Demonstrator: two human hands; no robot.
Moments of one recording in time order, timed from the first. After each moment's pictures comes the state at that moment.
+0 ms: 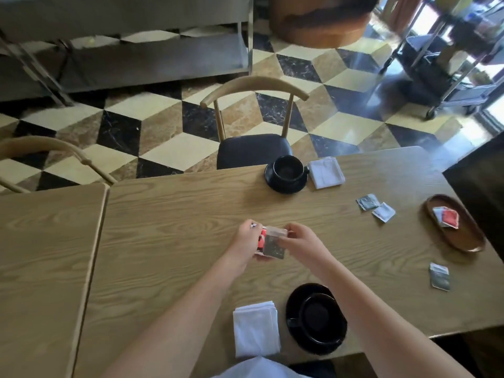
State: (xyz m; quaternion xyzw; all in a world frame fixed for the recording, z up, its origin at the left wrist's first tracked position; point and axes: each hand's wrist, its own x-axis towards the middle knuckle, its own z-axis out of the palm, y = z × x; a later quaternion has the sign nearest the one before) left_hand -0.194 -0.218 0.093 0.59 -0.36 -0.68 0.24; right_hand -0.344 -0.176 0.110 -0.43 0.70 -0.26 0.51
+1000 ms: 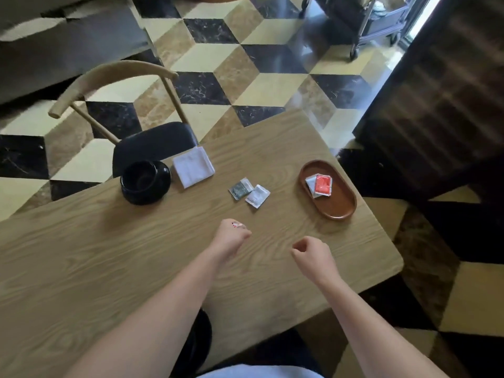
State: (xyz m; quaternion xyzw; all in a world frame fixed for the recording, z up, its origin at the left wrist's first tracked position) left_hand -0.546 -0.190 0.037 0.64 -0.50 -0.59 0.01; right_hand -0.708 -0.054 0.026 -0.29 0.86 -0.16 0.39
